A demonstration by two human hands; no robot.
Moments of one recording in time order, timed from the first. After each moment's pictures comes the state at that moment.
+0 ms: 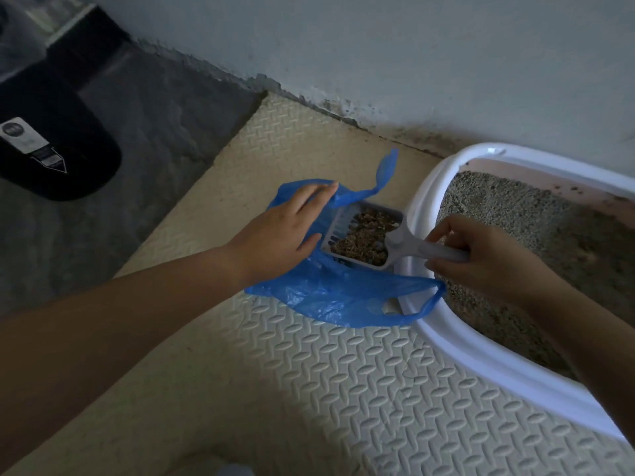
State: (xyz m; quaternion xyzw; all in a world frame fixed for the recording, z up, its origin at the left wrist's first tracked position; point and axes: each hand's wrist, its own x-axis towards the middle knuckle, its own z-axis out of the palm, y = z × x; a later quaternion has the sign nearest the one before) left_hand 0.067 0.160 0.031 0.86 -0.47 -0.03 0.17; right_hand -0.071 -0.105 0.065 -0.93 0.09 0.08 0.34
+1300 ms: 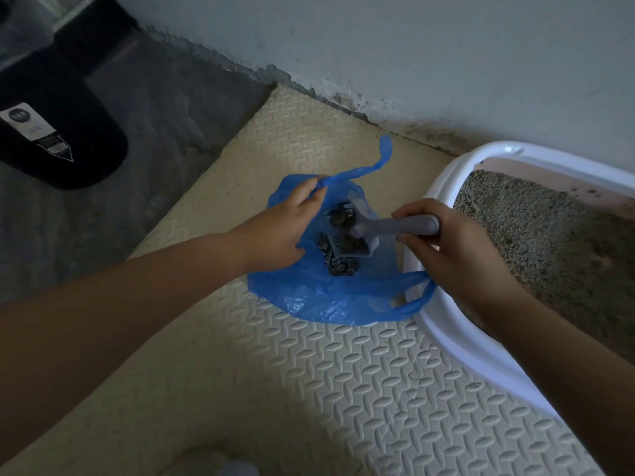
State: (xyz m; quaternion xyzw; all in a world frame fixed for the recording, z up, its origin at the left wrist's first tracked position) left_hand 0.081 0.169 0.034 0.88 -0.39 -0.22 0.14; right_hand -0.050 -0.055 0.057 -0.91 0.05 -0.06 0.41
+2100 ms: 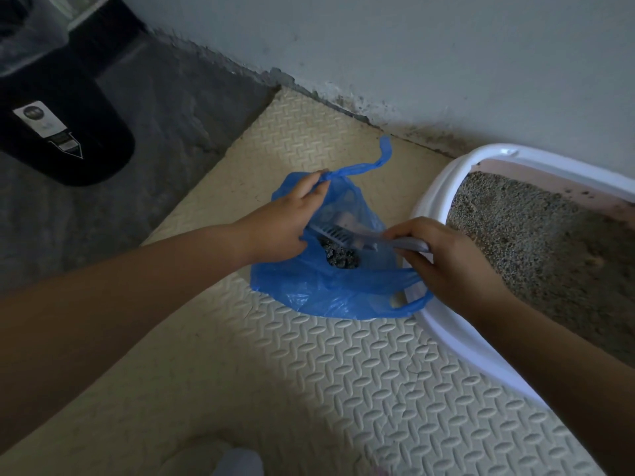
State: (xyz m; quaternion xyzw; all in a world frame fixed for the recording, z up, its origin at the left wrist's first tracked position) left_hand 0.079 0.169 0.044 0.89 -0.37 -0.23 0.15; right_hand -0.065 -0.058 0.044 -0.93 -0.06 -0.09 0.37
